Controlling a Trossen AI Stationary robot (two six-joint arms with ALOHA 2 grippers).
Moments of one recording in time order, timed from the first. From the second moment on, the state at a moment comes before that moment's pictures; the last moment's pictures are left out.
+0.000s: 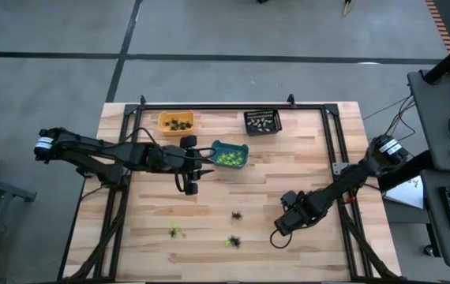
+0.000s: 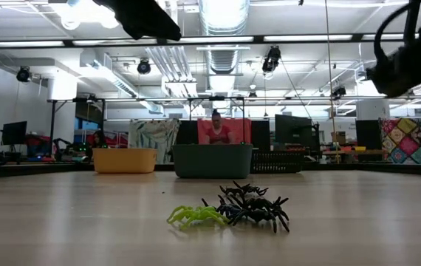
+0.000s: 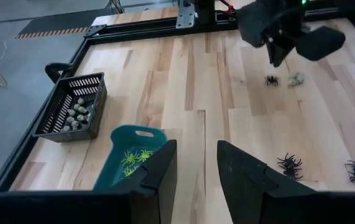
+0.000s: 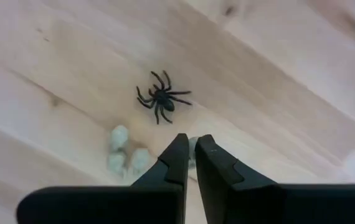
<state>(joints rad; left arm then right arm) -0.13 1.24 0.97 -0.26 -0.25 0.02 0.56 1.60 0.93 -0.82 -0.05 1.57</state>
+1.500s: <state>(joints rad) -0.24 1.24 0.77 0.10 -0.25 -0.25 -0.41 1.43 0.97 -0.49 0.06 0.36</state>
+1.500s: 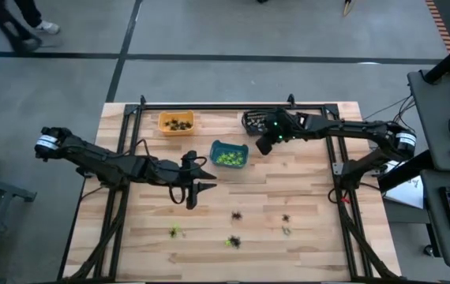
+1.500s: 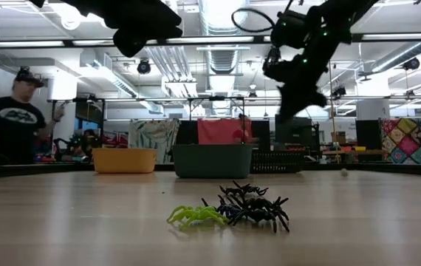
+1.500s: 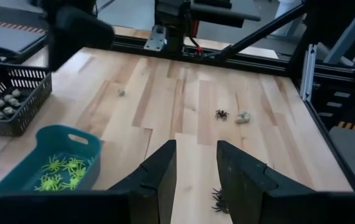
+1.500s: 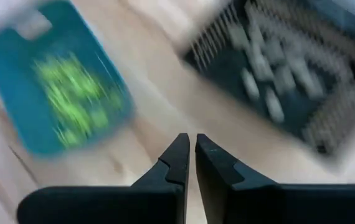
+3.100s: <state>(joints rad) -0.25 1.27 0.77 0.12 -0.25 -0.24 -0.35 1.56 0.77 -0.77 0.06 0.69</state>
